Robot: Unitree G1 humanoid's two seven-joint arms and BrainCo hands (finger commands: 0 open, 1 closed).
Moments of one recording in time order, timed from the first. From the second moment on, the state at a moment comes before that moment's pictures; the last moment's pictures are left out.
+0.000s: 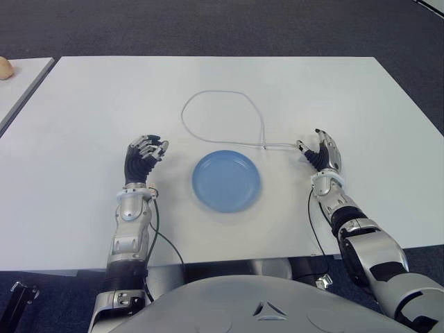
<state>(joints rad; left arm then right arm) 0.10 0.07 0.13 0.07 0.00 -0.10 0.09 -0.46 -0.33 0.19 1.15 -0.45 -0.22 -0.61</state>
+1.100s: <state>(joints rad) 0.11 0.07 0.14 0.06 0.00 -0.10 0.08 -0.31 -0.38 0.22 0.62 -0.52 -0.13 -0.52</state>
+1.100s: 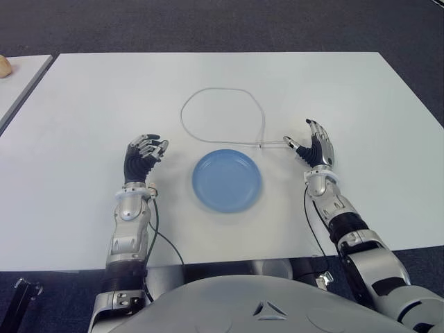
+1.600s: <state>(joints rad) 0.11 0.07 0.14 0.05 0.01 -0.09 0.08 -0.09 -0.39 0.22 0.12 -0.67 0.12 -0.36</state>
